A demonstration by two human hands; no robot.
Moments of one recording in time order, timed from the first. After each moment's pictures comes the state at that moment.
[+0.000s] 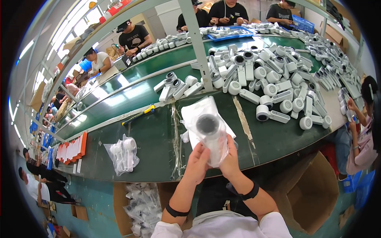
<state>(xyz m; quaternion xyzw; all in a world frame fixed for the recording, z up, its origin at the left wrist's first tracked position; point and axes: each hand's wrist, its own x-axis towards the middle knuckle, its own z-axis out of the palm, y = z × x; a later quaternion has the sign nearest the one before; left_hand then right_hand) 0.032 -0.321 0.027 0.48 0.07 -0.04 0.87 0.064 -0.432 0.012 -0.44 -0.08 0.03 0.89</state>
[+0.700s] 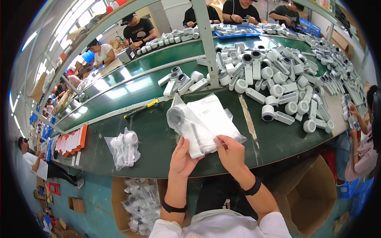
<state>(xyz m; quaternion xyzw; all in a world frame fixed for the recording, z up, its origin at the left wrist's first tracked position) 0.037 -0.269 0.031 0.33 0.06 -0.02 0.94 0.074 -0.434 0.015 -0.79 -0.13 -0.18 0.57</state>
